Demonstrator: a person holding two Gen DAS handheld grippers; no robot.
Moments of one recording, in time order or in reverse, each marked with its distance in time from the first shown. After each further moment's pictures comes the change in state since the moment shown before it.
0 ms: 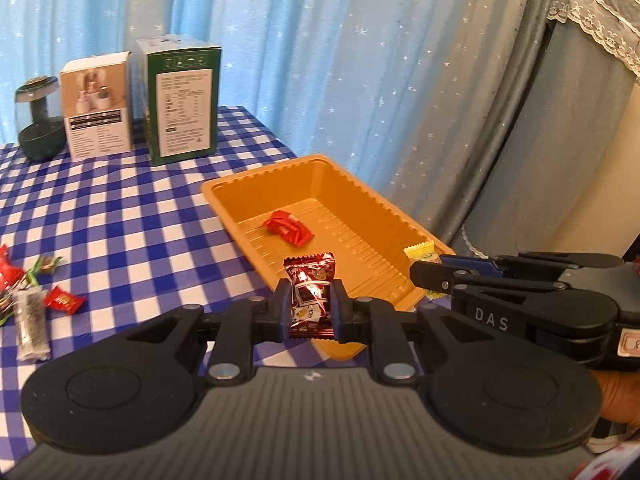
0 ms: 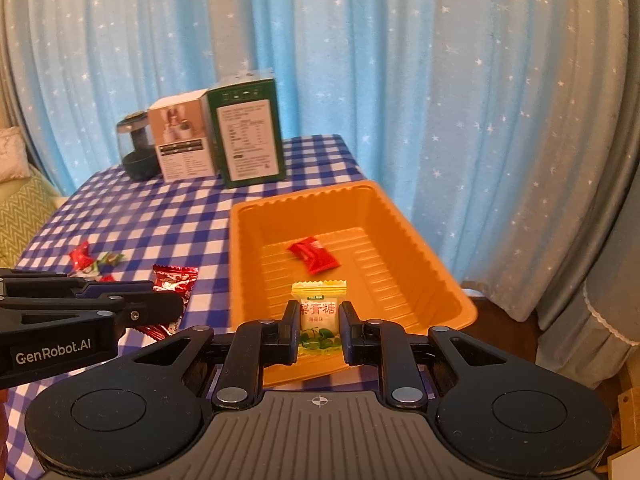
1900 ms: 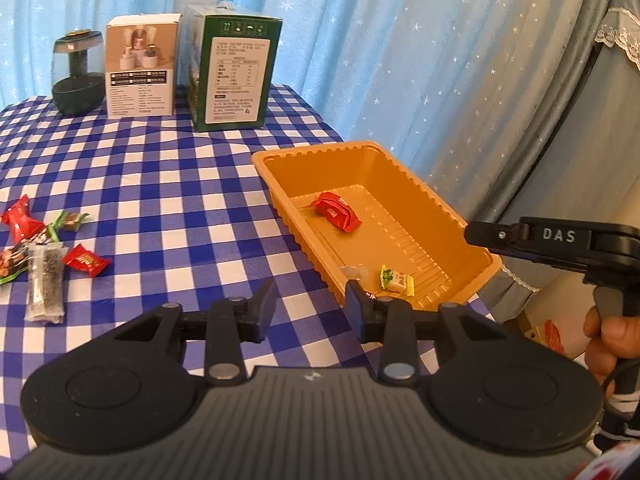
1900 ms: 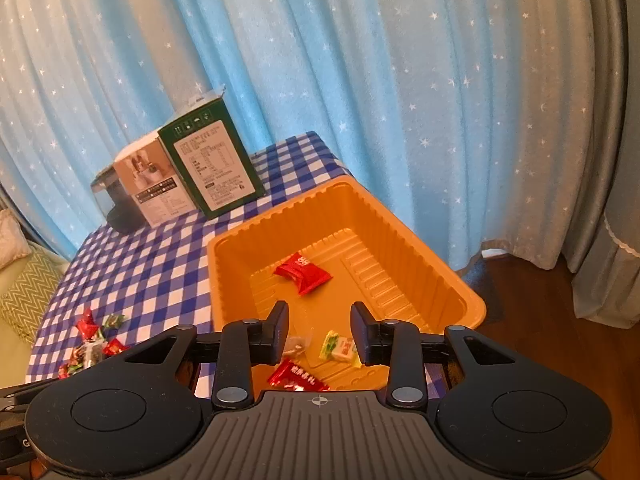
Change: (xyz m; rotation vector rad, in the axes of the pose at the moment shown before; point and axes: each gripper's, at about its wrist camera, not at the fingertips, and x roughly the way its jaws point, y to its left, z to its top) left arm 0.005 0.041 -0.012 -0.129 0.033 0.068; right arm 0.025 -0.041 0.022 0.253 0.012 0.056
